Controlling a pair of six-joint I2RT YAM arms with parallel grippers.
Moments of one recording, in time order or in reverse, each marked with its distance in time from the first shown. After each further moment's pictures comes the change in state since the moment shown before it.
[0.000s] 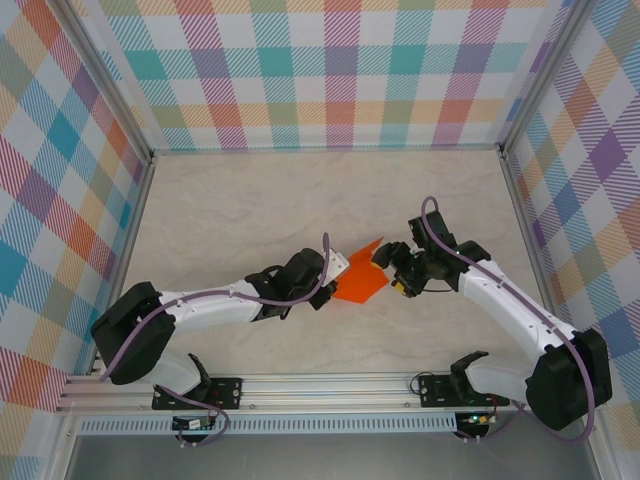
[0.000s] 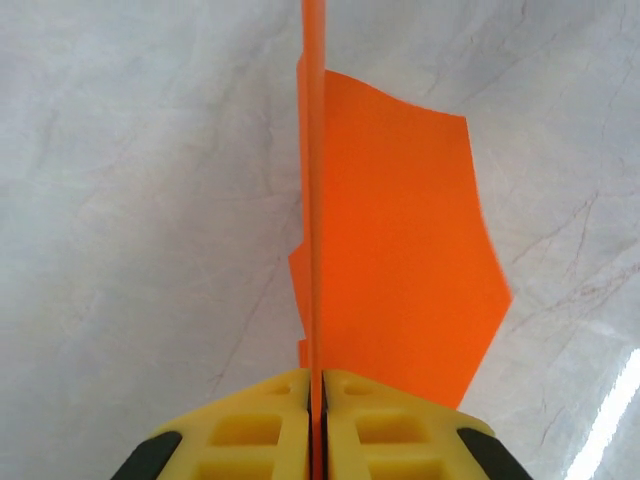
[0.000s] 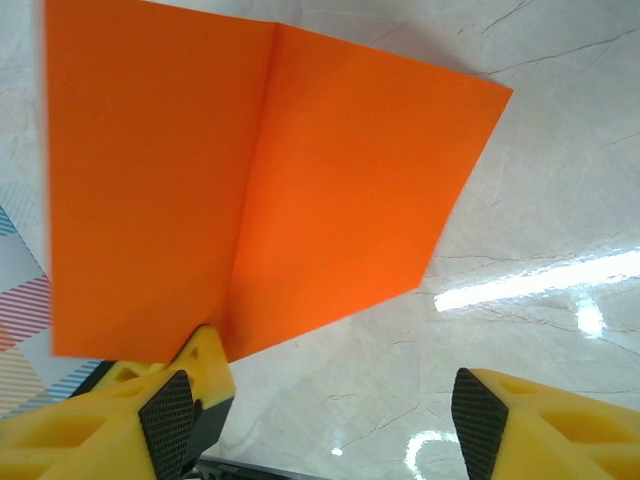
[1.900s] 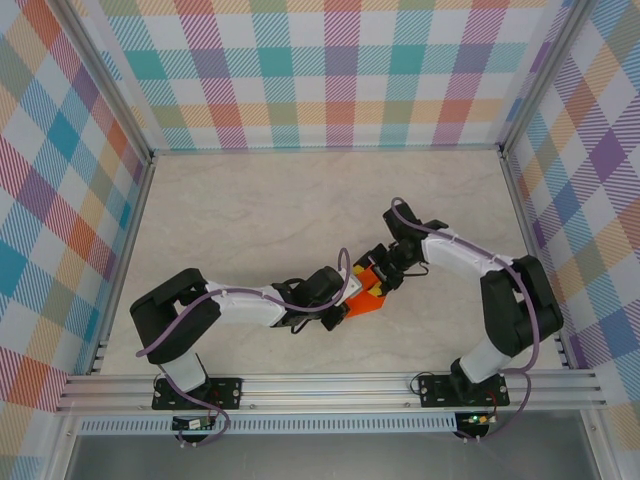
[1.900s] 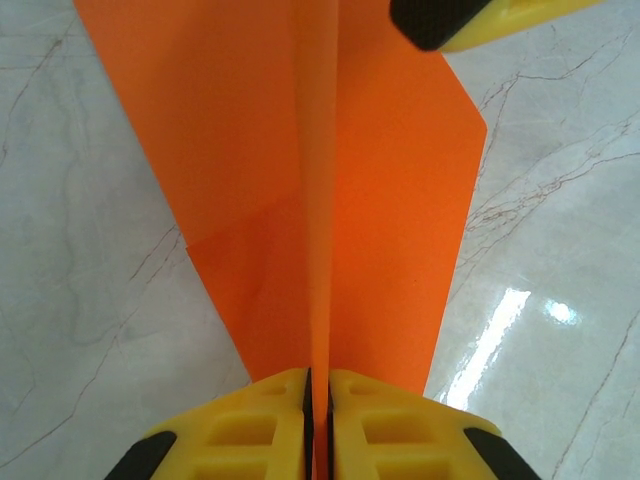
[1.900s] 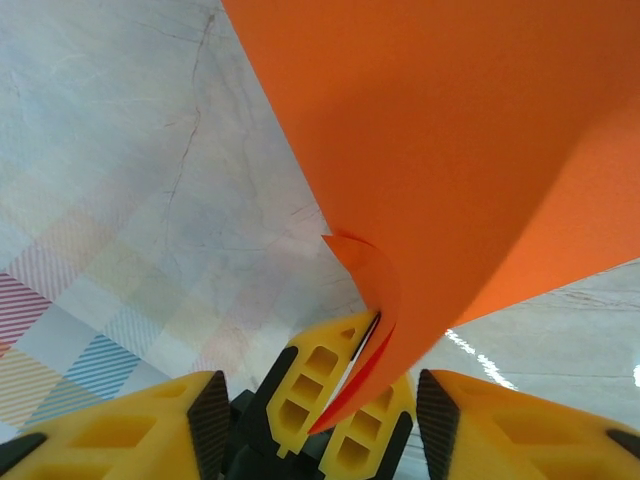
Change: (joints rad) left arm -0.089 0.222 -0.004 0.056 0.131 -0.182; right arm 0.001 0.427 0.127 0.023 -0.253 0.117
